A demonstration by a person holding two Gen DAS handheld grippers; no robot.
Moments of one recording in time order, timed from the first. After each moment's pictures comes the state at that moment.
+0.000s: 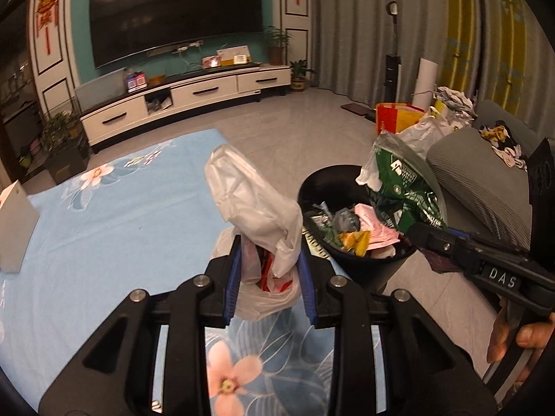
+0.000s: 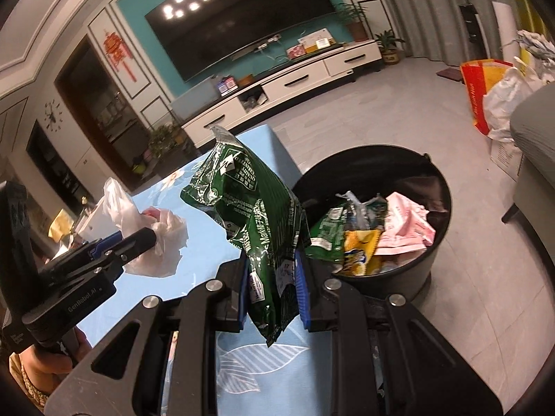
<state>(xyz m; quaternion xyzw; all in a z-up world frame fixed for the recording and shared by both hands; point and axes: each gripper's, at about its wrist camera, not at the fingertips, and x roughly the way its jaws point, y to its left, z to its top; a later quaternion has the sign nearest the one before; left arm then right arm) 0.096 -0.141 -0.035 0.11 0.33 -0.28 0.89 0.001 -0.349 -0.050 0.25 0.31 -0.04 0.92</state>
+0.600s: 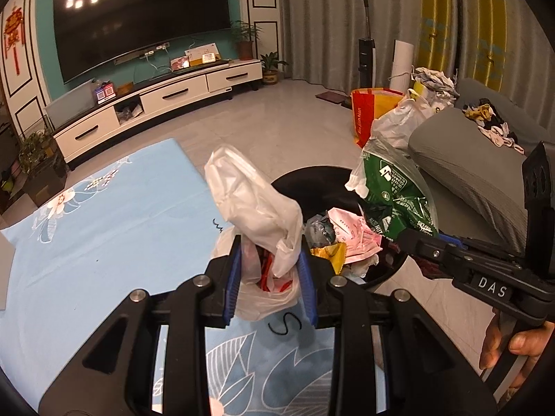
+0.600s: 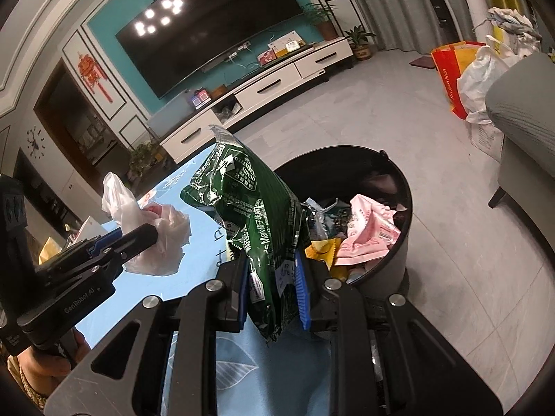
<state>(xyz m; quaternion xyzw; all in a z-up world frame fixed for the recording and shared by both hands) 0.113 -0.211 -0.048 0.15 0.33 -0.32 0.87 -0.001 -0.394 -0.075 0.29 0.30 -0.09 0.90</state>
